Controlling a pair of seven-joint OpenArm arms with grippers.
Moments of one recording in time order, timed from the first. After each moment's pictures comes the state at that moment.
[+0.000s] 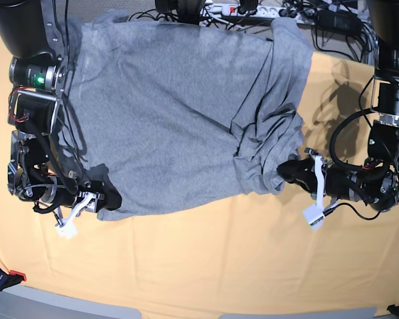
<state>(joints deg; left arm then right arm) -29.2 -36.5 16.7 75.0 -75.9 -43.9 81.2 32.8 17.3 11.3 46.5 42.6 41.0 -62.0</state>
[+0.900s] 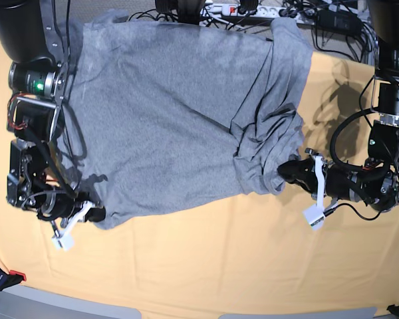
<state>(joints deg) -29.8 -36.5 16.7 75.0 -75.9 -43.9 81.3 35.9 17.0 11.3 46.5 30.4 41.4 -52.1</state>
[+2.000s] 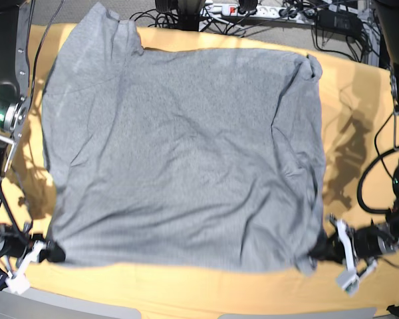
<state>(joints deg) -42.9 -39.2 16.8 72.3 -57.7 -44.0 61.2 47.0 26.6 11.2 46.7 41.9 41.8 -66.6</state>
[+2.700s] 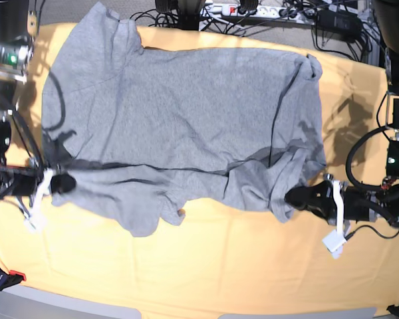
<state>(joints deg) -35.1 -39.5 16.9 72.3 -87.3 -43.9 81.3 22.4 29.6 10.9 74.0 52.4 41.8 -82.5</state>
